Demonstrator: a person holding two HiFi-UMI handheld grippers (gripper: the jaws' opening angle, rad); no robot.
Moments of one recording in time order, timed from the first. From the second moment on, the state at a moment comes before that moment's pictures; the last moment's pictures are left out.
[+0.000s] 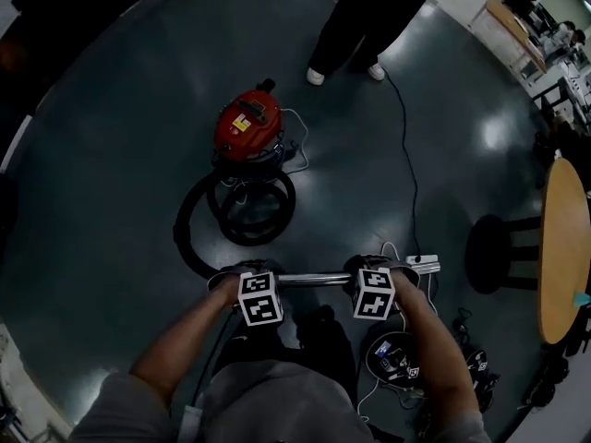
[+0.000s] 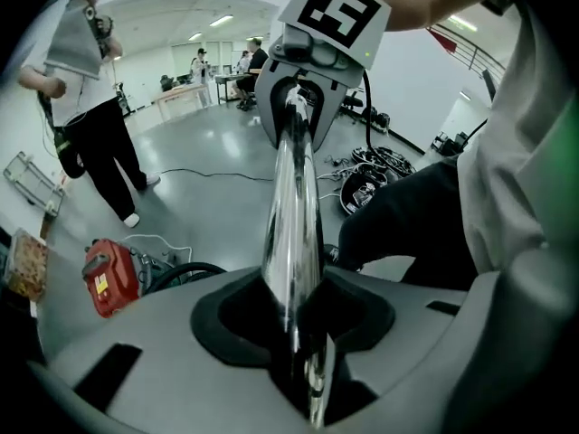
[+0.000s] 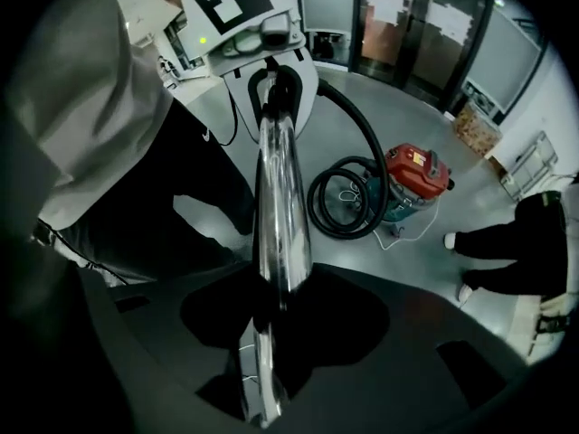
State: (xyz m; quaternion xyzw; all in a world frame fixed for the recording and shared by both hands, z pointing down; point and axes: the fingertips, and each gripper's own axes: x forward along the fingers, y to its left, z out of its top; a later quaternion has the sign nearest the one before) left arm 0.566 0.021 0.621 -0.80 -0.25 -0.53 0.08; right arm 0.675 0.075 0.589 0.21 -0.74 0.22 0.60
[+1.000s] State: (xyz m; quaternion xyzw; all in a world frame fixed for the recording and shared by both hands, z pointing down) left arm 0.597 0.006 0.971 -0.81 -0.13 -0.57 -0.03; right arm 0.719 0.020 0.951 0.07 -0.81 0.10 0.57
